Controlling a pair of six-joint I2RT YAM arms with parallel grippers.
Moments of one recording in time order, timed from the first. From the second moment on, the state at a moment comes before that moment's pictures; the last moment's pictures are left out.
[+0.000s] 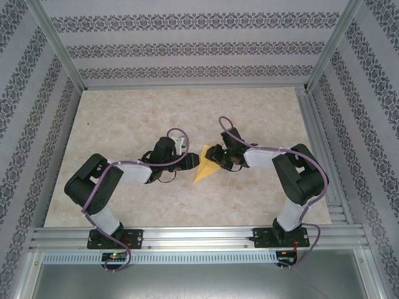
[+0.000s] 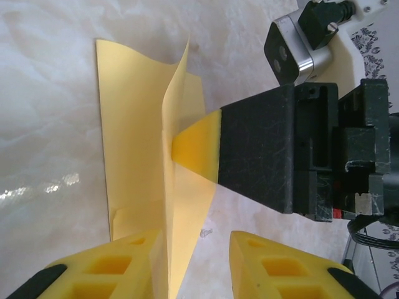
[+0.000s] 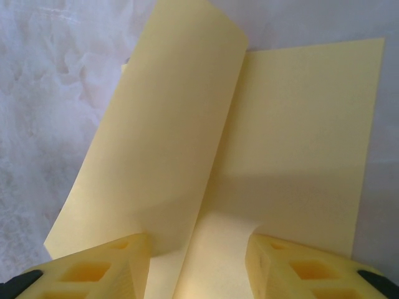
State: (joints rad) left arm -0.59 1.68 0.67 0.43 0.47 -0.77; right arm 0.51 1.76 0.86 -0.07 -0.30 0.91
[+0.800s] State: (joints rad) left arm -0.63 1.76 0.74 0.41 0.57 -0.79; right arm 0.51 1.79 0.91 -0.15 -0.28 0.95
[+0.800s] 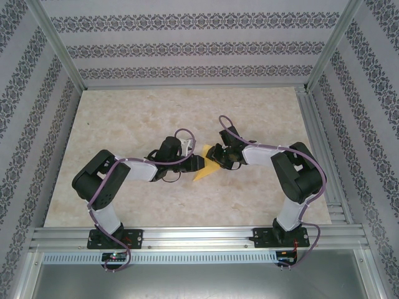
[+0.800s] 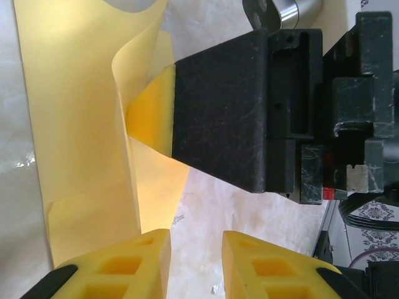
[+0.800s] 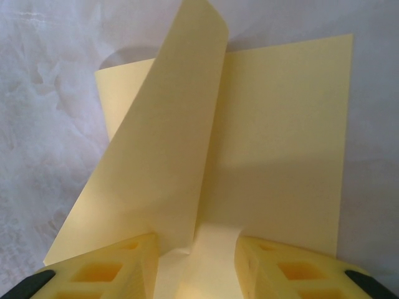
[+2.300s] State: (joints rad) left arm -0.63 1.84 0.81 0.21 0.46 -0.77; right arm 0.52 1.79 0.91 -0.18 -0.26 0.95
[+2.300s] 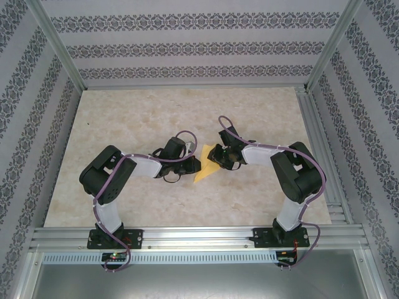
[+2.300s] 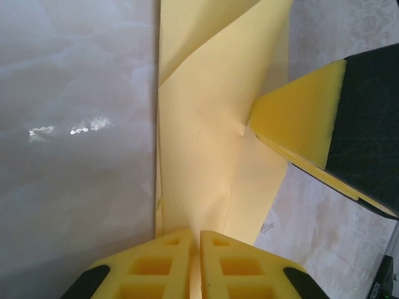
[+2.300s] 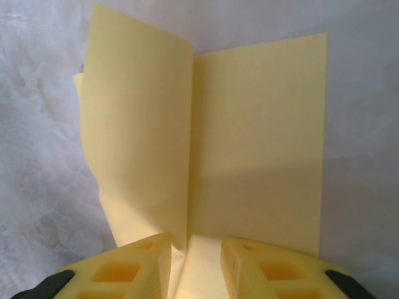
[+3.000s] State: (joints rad) left arm -0.63 1.84 0.84 0.16 0.46 -0.73; right arm 0.52 1.79 0.91 -0.19 -0.25 0.95
